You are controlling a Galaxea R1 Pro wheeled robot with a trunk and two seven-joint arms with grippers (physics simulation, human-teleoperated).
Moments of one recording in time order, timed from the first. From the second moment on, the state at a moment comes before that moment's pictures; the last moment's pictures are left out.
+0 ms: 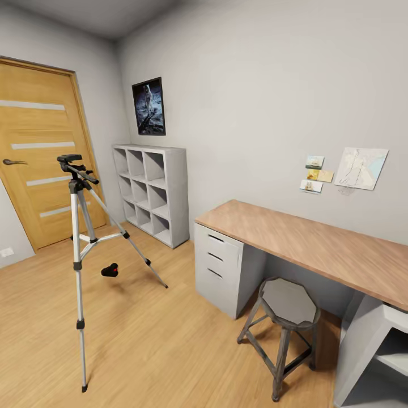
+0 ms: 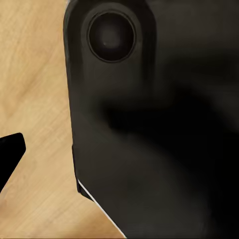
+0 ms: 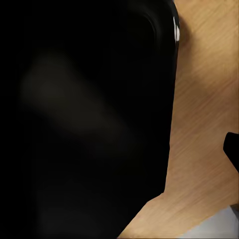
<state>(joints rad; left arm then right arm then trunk) 0.00 0.00 0.00 0.00 0.00 0.00 0.00 0.00 0.00 0.00 0.00 0.00 0.00 0.00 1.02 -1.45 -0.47</state>
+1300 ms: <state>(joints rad) 0.00 0.01 0.01 -0.02 0.08 -0.04 0.00 0.00 0.00 0.01 0.00 0.01 0.00 -0.01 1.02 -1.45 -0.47</state>
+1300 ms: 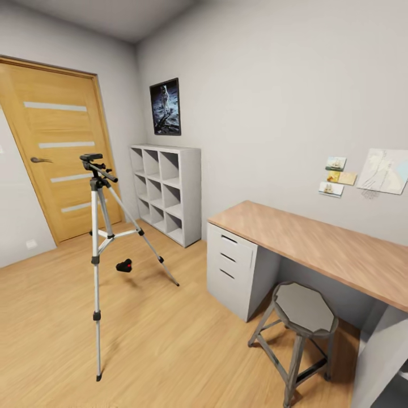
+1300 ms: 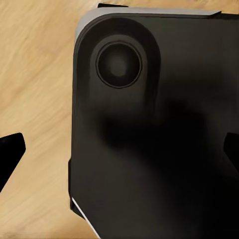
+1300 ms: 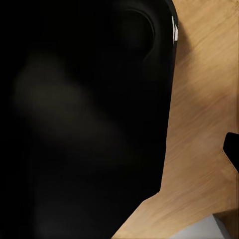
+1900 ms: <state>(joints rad) 0.00 0.01 0.03 -0.03 0.19 -0.04 0.00 0.00 0.01 0.04 0.00 0.02 0.00 -0.01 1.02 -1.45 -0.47</state>
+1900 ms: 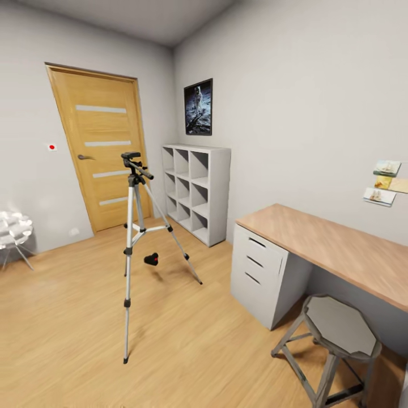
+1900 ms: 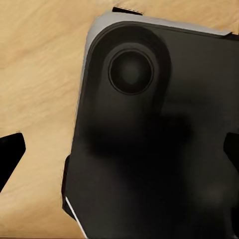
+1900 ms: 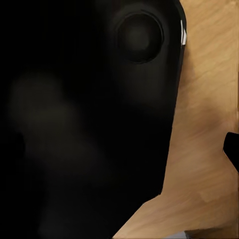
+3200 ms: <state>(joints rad) 0.00 0.02 0.03 -0.04 0.32 -0.07 0.00 0.00 -0.01 0.13 -0.01 0.00 -0.06 -0.01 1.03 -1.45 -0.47</state>
